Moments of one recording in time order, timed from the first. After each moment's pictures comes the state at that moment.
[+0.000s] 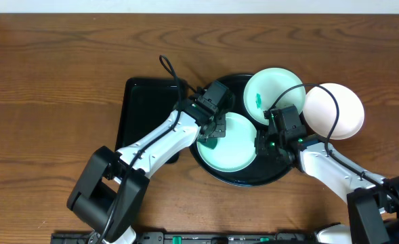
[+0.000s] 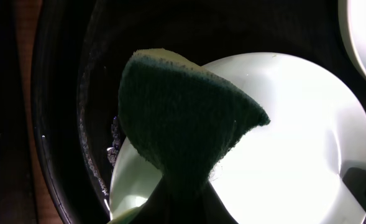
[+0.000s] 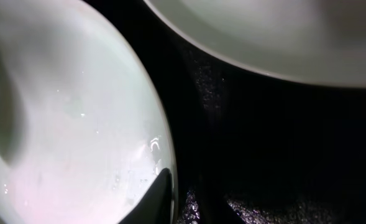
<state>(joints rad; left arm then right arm) -0.64 1.79 1.19 -0.64 -0.01 -0.62 0.34 1.55 0.65 -0.23 -0.20 0.42</state>
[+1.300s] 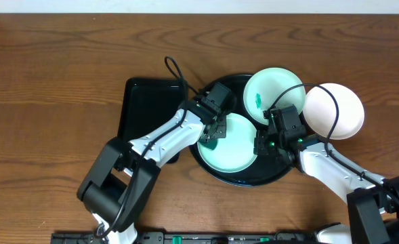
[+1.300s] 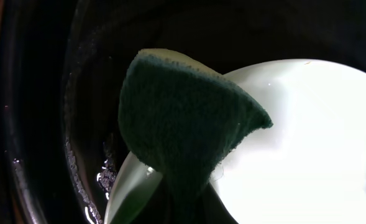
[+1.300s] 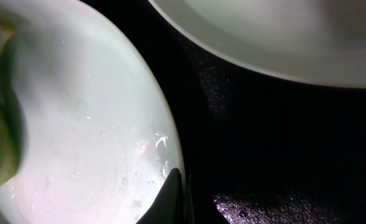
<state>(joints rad) -0.65 1.87 1.19 -0.60 -0.03 -0.62 0.34 1.55 0.66 -0.23 -0.20 0.42</state>
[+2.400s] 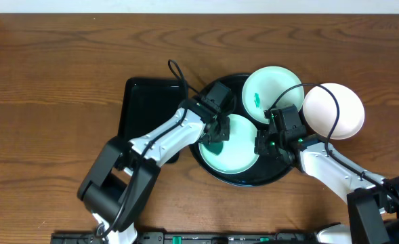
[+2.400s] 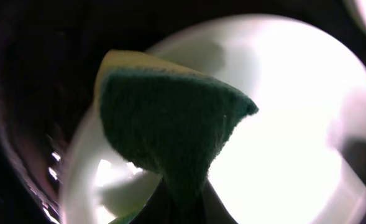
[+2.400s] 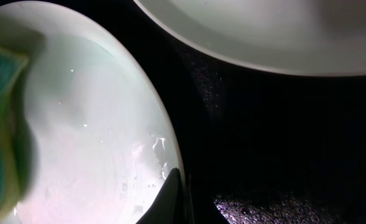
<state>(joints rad) -0.65 1.87 1.20 -0.62 0.14 -0.59 0.34 1.55 0.66 -0.23 -0.19 0.42</state>
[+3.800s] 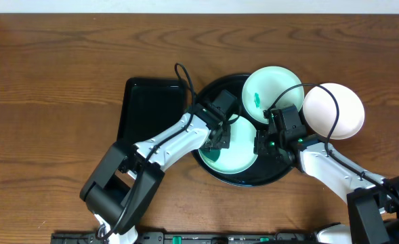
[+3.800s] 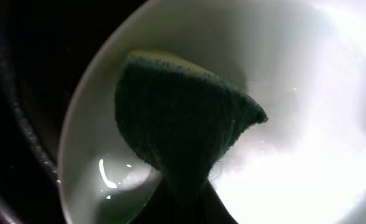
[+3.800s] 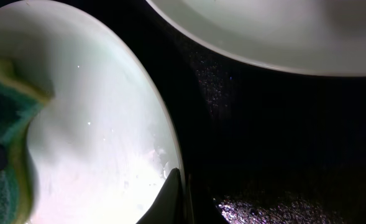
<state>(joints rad) -0.70 1.87 1.18 -0.67 0.05 -0.60 0.34 1.55 0.66 -0.22 -0.21 0.42</state>
